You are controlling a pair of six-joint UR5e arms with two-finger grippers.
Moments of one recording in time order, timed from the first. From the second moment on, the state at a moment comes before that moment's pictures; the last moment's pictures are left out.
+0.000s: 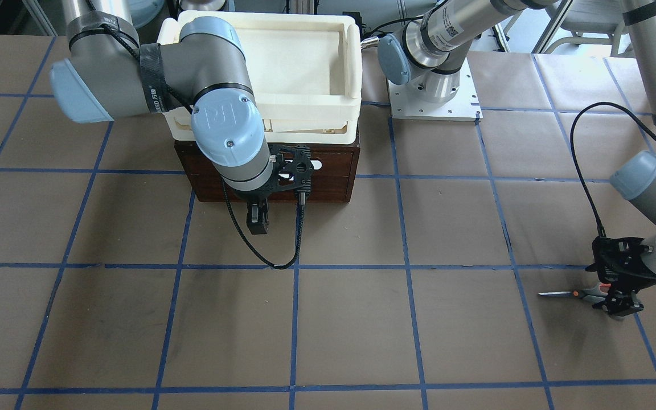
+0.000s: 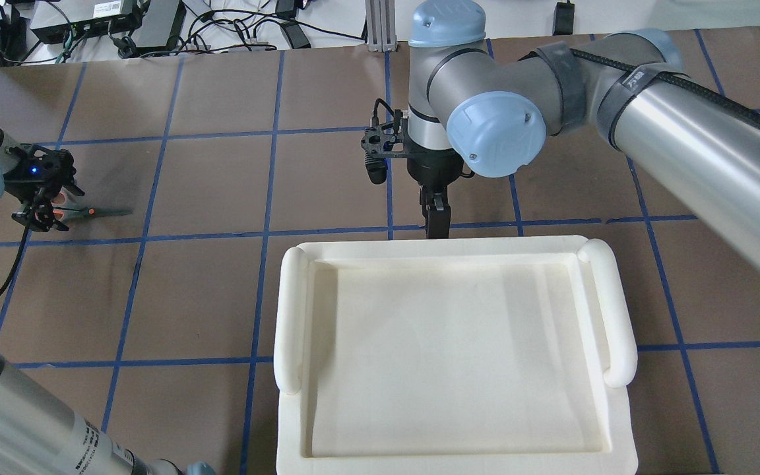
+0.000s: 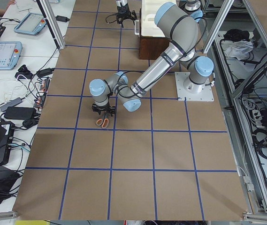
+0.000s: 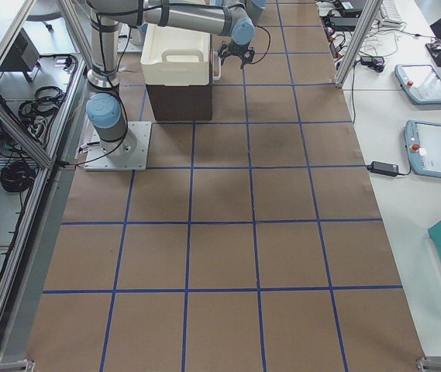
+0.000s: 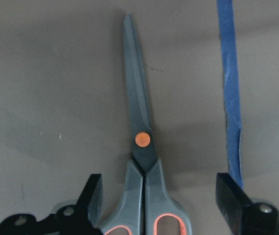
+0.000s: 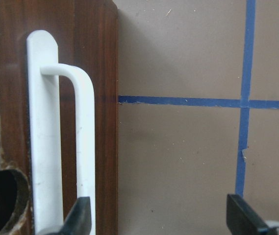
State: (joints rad) left arm -0.97 -2.17 -1.61 -0.98 1.57 2.29; right arm 1.86 -1.24 1.56 -1.65 -1.47 -1.32
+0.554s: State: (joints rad) left arm -0.96 -2.18 -1.60 -0.98 1.56 2.25; right arm 1.87 -1.23 1.59 -1.64 -1.46 -1.28
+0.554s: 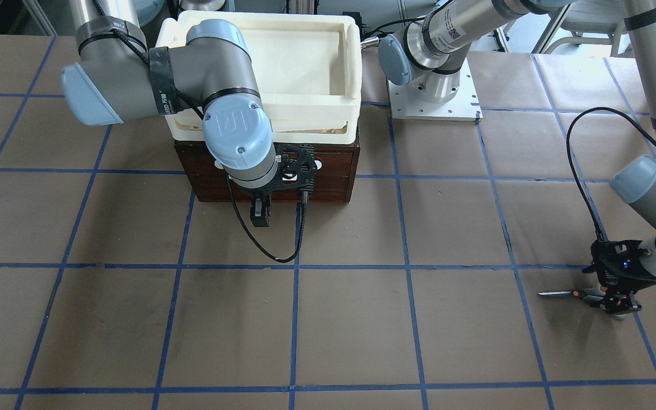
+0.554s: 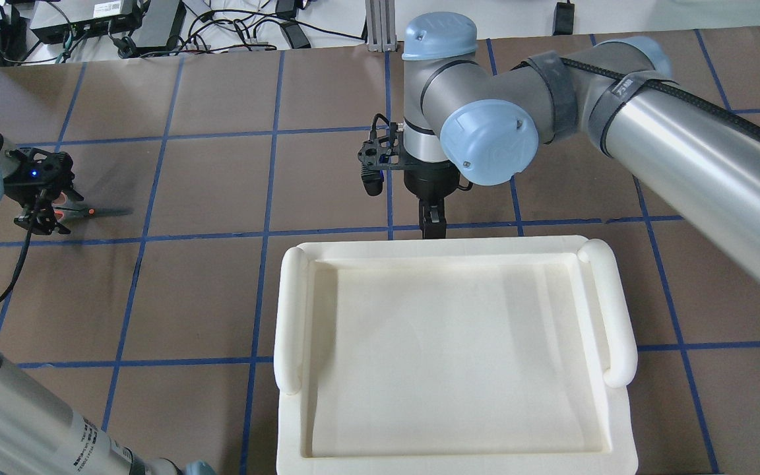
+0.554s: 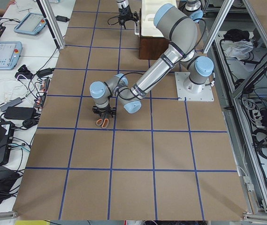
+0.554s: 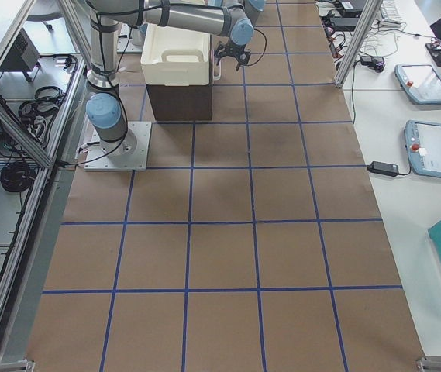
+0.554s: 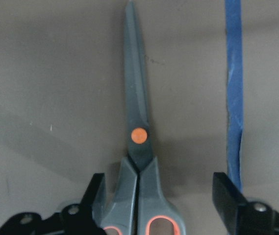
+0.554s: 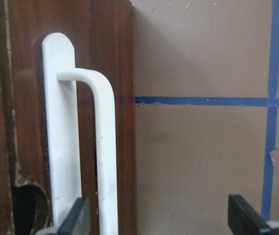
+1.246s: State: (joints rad) left arm -0.96 -2.18 -1.60 -0.97 1.56 2.26; right arm 1.87 -1.23 1.61 -1.65 -1.47 -1.28
